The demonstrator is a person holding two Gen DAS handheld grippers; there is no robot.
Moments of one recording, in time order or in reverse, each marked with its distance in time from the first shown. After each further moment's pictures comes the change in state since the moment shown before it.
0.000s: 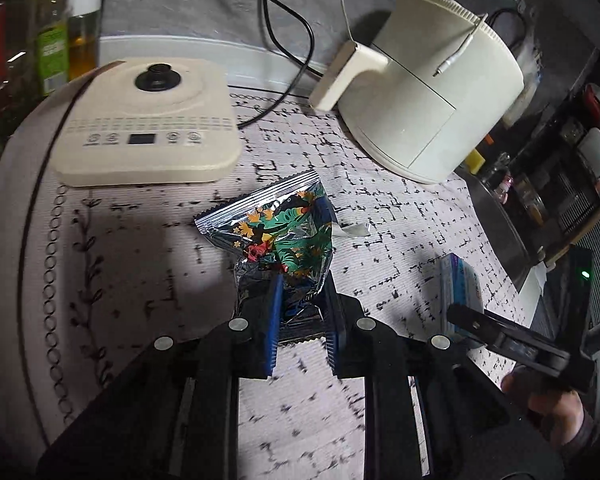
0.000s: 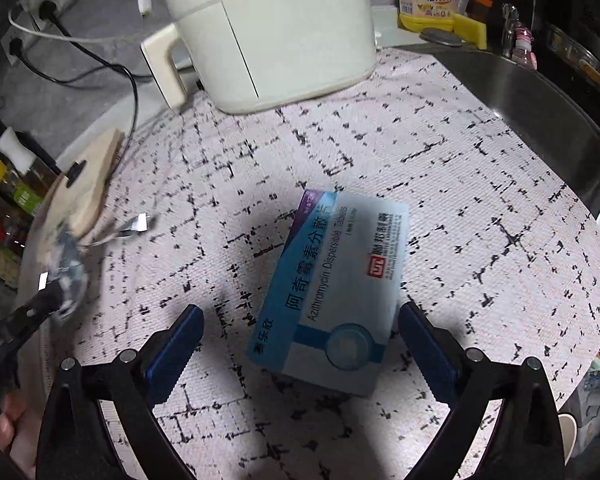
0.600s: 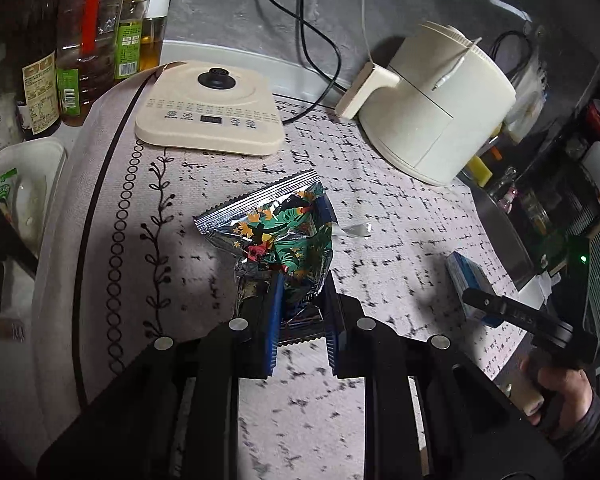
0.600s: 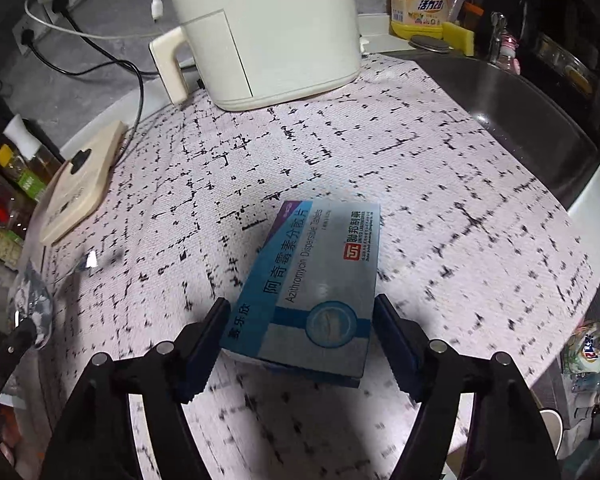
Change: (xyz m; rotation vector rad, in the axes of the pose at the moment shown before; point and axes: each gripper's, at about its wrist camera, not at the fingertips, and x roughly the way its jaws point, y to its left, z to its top) left arm -0.060 -0.002 -0.050 -0.065 -0.062 0.063; right arm -0.041 -0.017 -0.025 -0.025 -0.032 0.001
